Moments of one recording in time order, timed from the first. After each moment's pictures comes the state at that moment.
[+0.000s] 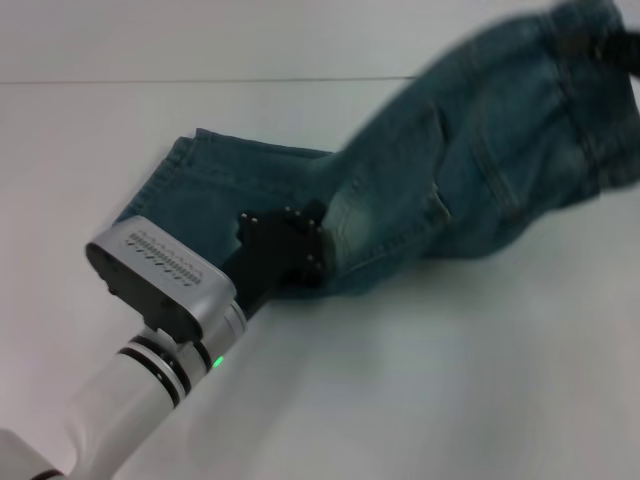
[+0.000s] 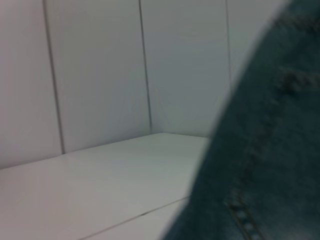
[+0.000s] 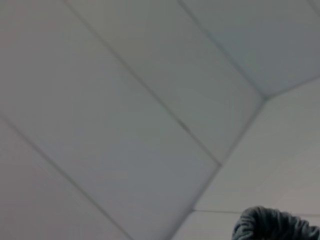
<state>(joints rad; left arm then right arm) -0.64 -2.17 0.16 -0.30 1.59 1.05 0.05 0.53 2.02 -0.57 -1.02 -1.80 -1.70 2.26</state>
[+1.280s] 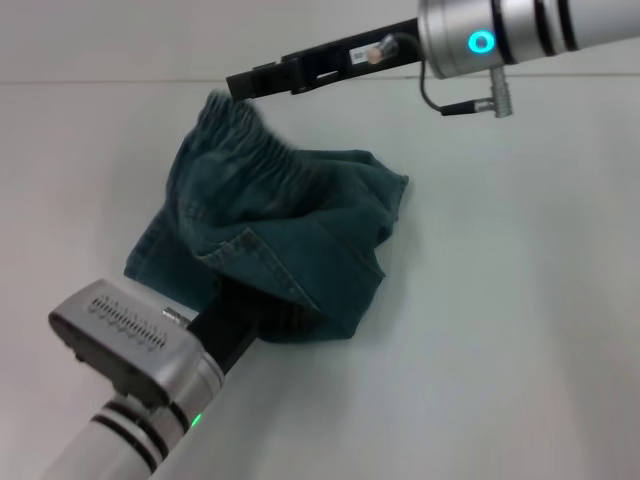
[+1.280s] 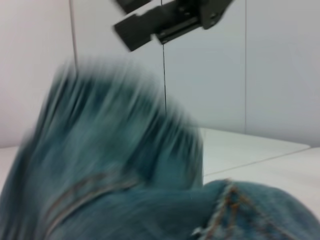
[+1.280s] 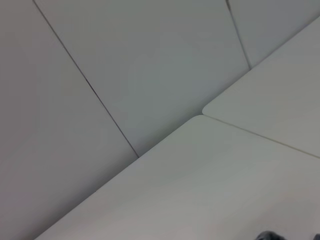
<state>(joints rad) -0.50 -2.17 0.11 -0.35 1.66 1.12 0.07 0.93 2.09 -1.11 -0.83 -1.96 -1.24 2.28</state>
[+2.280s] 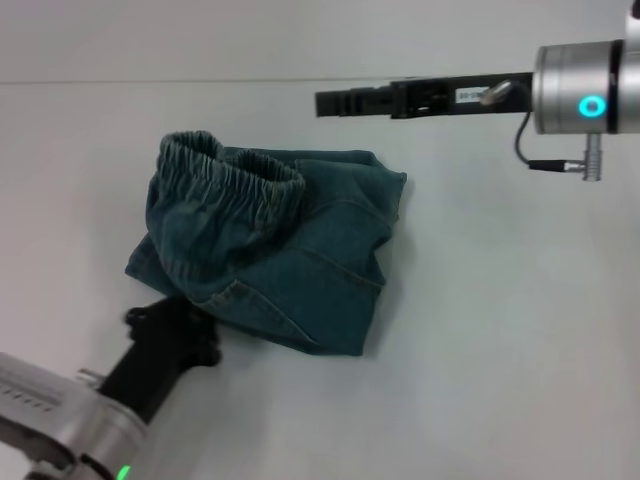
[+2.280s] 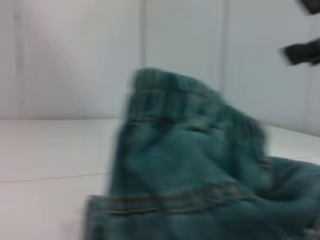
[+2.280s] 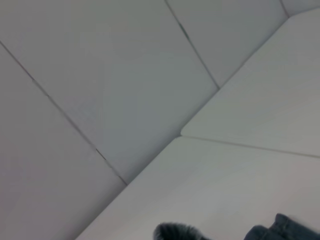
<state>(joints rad) -0.32 -2.18 0.07 -0.26 1.67 1.21 -0.04 0.71 2.08 -1.02 -0.84 -1.83 -1.30 2.18</state>
